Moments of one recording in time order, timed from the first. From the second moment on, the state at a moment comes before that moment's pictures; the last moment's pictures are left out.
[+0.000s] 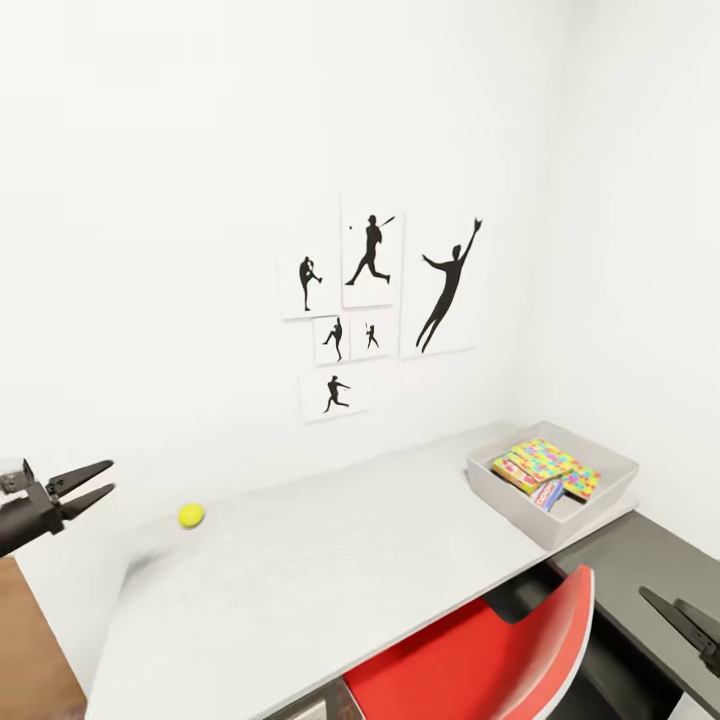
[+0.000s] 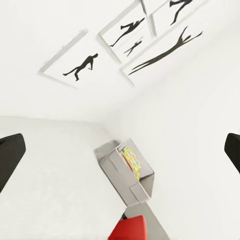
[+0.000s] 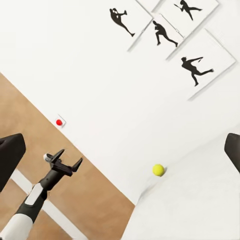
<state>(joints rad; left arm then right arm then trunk) -0.39 0.47 0.58 -1.20 0.66 1.04 -0.98 0.19 -0.35 -0.64 -1.51 -0.88 0.75 1.28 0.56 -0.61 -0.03</state>
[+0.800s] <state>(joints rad) -0.39 0.50 0.50 -1.20 0.66 1.04 -0.98 0.19 -0.35 -0.64 -1.51 -0.88 0.75 1.28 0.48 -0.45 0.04</state>
